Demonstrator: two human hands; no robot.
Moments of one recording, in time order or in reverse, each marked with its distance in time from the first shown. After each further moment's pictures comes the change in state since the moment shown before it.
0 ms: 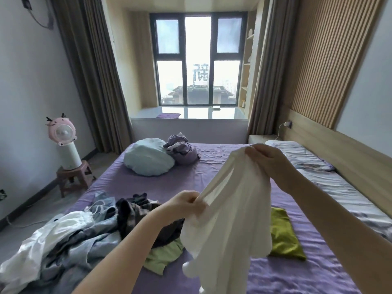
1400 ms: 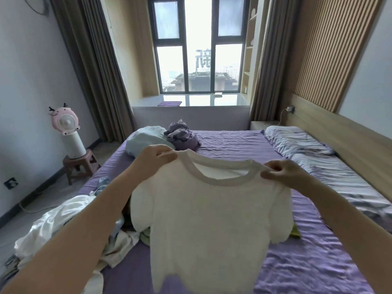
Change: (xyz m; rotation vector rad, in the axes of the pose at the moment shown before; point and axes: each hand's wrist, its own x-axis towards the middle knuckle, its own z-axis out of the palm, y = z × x) left_hand -0.023 0.038 -0.048 0.263 0.470 0.134; right_hand -0.034 0.097 -0.062 -0.369 -0.214 0.174
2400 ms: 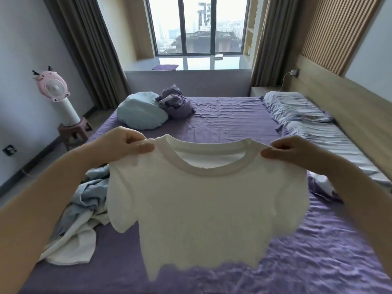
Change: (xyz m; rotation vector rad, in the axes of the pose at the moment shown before) left_hand -0.044 0.015 0.020 0.177 -0.295 -0.108; right_hand -0.047 0.042 -0.050 0.170 -0.245 -0.041
